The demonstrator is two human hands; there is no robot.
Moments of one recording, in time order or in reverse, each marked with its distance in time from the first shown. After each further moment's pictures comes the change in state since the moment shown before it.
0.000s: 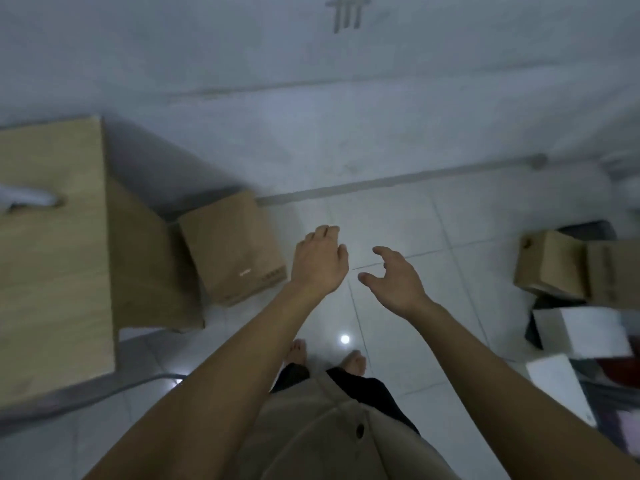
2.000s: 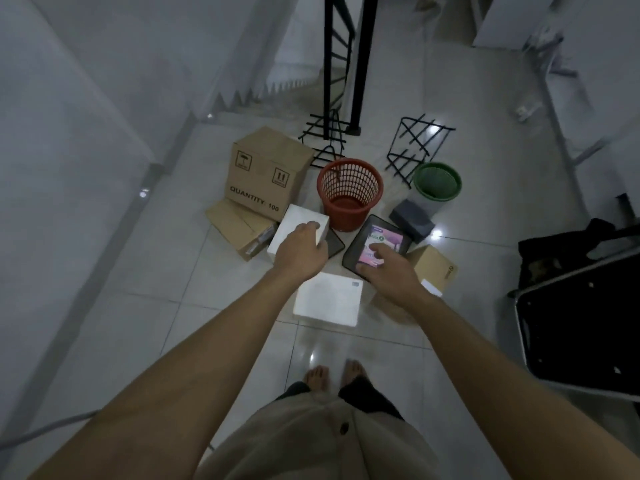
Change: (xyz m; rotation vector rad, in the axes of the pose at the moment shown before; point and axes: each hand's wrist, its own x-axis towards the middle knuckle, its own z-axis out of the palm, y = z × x) left_hand -0.132 0.843 0.533 0.234 -0.585 0.803; right_hand -0.335 0.796 -0.412 0.714 0.704 0.691
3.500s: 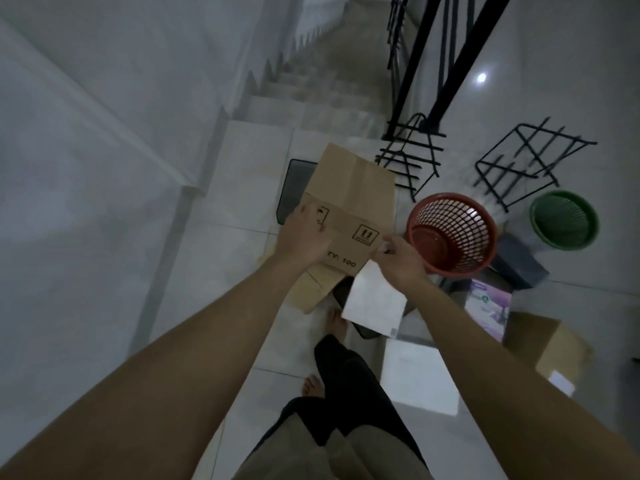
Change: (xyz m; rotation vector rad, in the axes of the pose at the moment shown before) left_hand 0.453 -0.253 -0.203 -0.032 -0.113 -0.092; right_hand 0.439 -0.292 0.173 0.184 -0.055 0.193
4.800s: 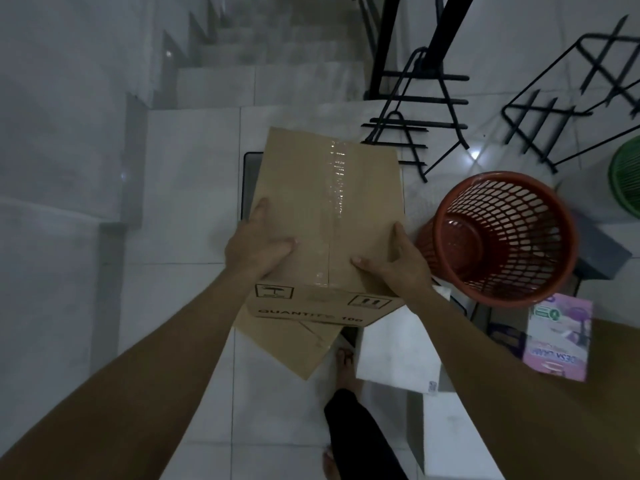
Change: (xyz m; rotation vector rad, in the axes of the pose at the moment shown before) left_hand 0.302 -0.146 0.126 0.085 -0.103 -0.254; right_hand 0.316 0.114 0.074 0.109 0.102 0.213
